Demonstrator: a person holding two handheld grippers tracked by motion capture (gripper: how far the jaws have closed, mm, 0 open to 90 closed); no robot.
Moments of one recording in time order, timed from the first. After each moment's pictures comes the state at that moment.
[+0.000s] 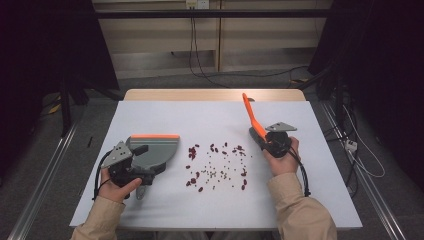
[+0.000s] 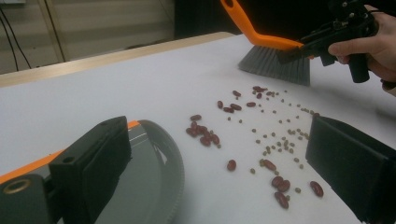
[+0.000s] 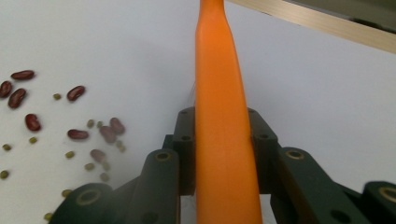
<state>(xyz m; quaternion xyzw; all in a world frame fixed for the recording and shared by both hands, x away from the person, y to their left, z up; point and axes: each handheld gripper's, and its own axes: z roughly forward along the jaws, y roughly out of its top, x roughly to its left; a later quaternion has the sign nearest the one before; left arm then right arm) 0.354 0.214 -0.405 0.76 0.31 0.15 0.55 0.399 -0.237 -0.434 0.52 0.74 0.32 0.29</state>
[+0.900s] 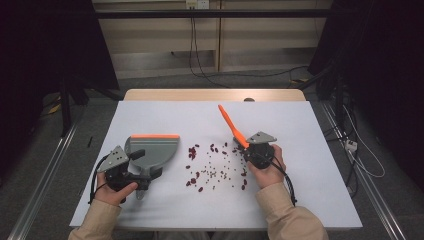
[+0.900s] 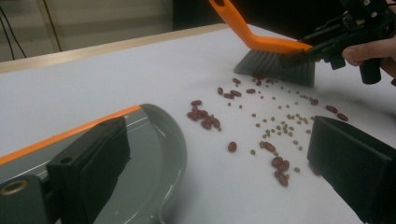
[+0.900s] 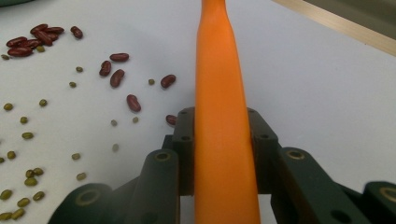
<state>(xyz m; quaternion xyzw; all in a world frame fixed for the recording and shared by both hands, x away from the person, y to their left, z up) 0.347 0.225 -0.415 0.77 0.31 0.14 0.55 0.373 -0.186 -0.435 0.45 0.78 0.33 0.28</state>
